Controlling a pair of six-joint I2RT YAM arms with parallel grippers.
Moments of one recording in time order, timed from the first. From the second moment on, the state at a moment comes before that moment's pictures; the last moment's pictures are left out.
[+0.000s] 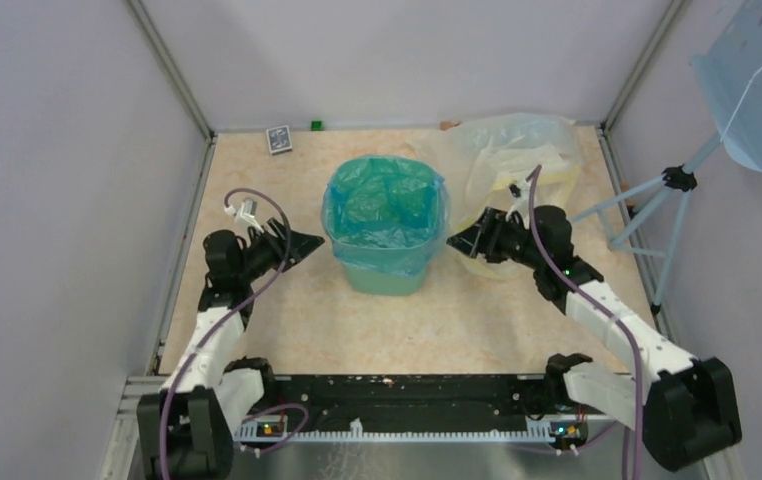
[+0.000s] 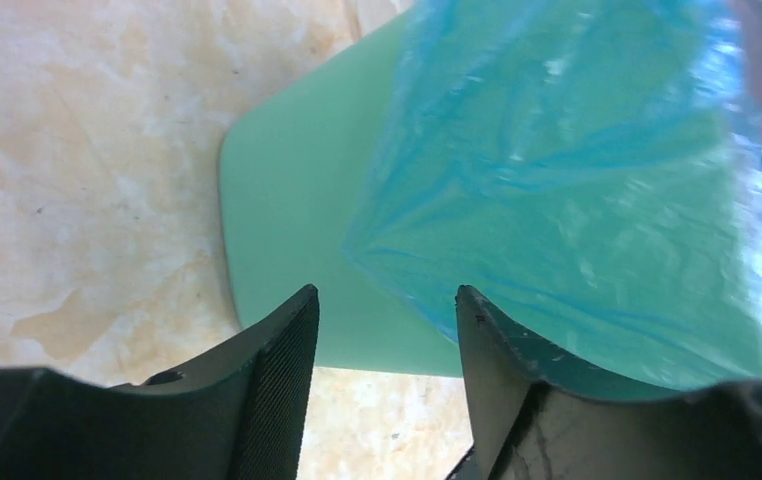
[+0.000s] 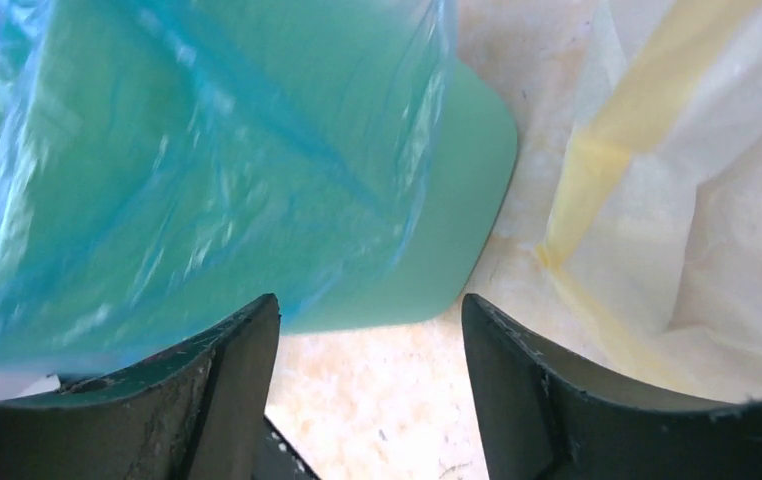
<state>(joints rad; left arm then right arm) 0.09 0.99 0.41 0.28 0.77 -0.78 0.35 1.08 0.64 0.04 -0.42 0.65</state>
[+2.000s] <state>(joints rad) -0.38 0.71 0.03 0.36 0.28 -1.28 1.09 1.22 0.47 0.27 0.54 1.20</state>
